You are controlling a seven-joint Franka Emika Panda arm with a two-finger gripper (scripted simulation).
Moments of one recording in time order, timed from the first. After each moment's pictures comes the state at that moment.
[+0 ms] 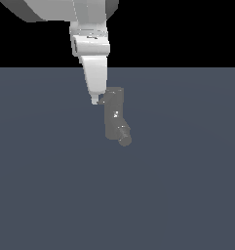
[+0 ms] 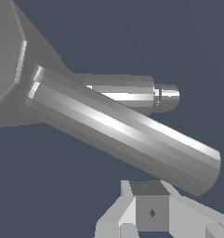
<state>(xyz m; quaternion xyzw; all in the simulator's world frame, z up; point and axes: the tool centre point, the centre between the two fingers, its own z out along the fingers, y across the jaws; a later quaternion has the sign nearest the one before) -0.041 0.066 0.201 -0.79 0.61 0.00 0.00</state>
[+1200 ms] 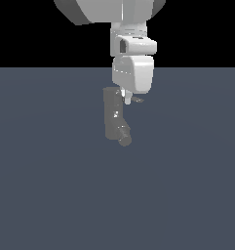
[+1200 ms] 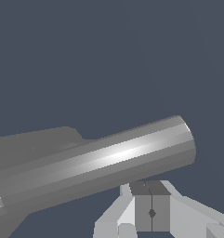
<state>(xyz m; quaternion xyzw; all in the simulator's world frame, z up) -0.037 -0.027 0.201 -0.80 0.60 0.00 0.00</state>
